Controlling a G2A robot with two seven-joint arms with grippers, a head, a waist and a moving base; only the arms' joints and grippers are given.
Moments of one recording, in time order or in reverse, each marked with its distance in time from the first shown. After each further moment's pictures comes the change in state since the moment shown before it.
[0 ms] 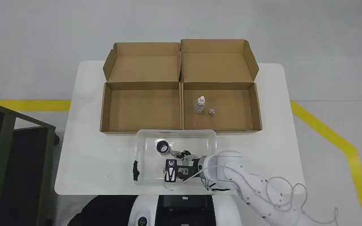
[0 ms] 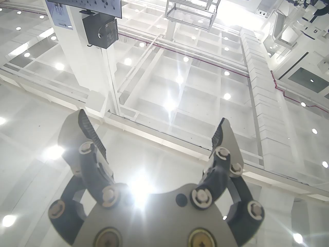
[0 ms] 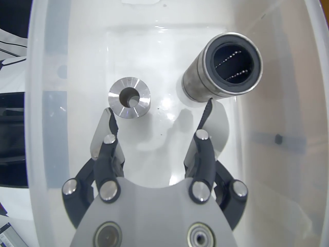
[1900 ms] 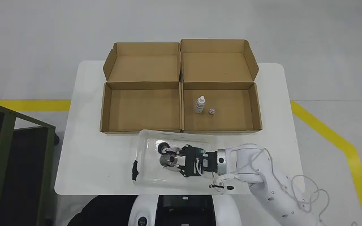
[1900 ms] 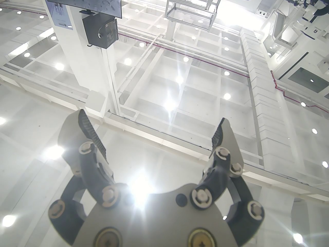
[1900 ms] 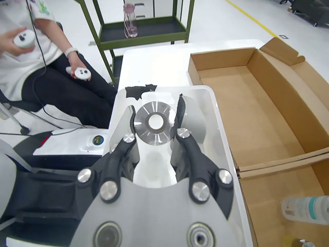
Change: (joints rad) left arm 0.000 0.000 0.000 0.000 0.000 0.000 0.000; right arm -0.102 0.040 0.253 -0.095 0.306 -0.168 -0.356
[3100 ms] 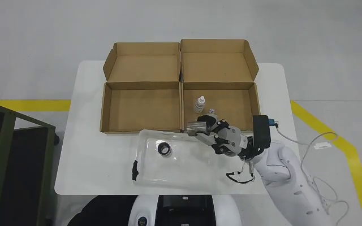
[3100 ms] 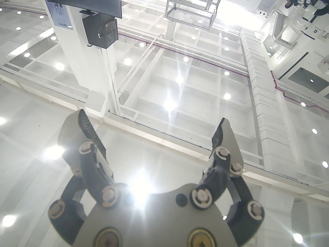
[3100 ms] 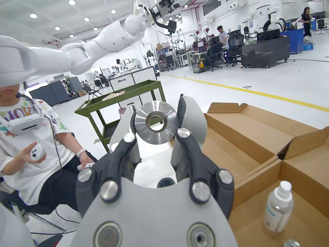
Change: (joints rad) left arm 0.000 0.000 0.000 0.000 0.000 0.000 0.000; right arm -0.088 0.020 0.209 -0.009 0.400 -0.021 -0.272
